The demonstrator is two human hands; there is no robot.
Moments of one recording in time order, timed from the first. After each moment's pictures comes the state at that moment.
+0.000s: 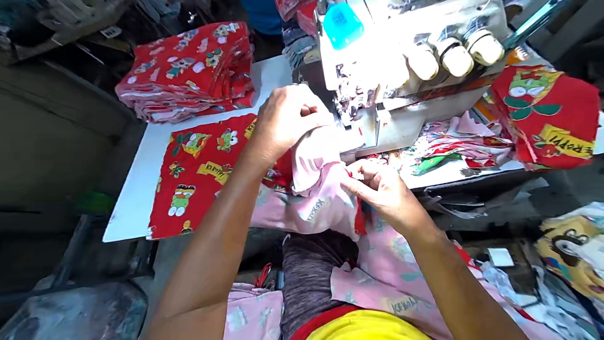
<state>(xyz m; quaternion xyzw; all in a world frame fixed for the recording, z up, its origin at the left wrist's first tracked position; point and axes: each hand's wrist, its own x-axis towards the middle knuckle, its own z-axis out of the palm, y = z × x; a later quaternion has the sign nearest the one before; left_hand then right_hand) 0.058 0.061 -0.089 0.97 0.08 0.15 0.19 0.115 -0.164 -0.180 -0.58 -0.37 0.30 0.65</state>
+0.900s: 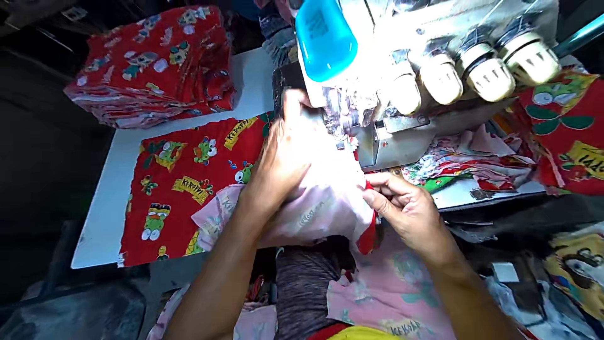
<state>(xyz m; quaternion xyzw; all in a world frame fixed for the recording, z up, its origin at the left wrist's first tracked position) 0.075 0.036 -0.125 0.95 0.17 0.21 0.17 0.144 -0.173 -0.197 -0.60 -0.37 0.22 0.67</state>
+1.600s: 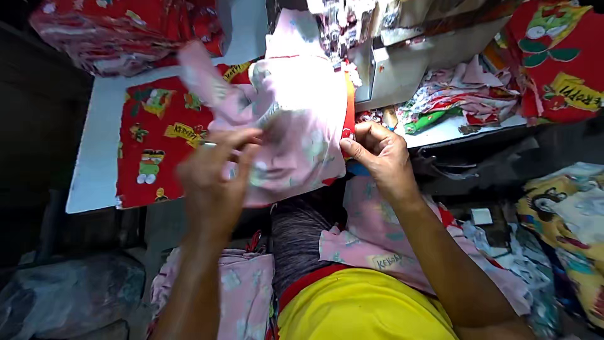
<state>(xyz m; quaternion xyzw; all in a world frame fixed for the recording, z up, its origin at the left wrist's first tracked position) -0.091 -0.010 -0.128 0.94 0.19 0.24 0.12 0.103 -0.175 -0.209 -0.58 -0.35 0.22 0.70</state>
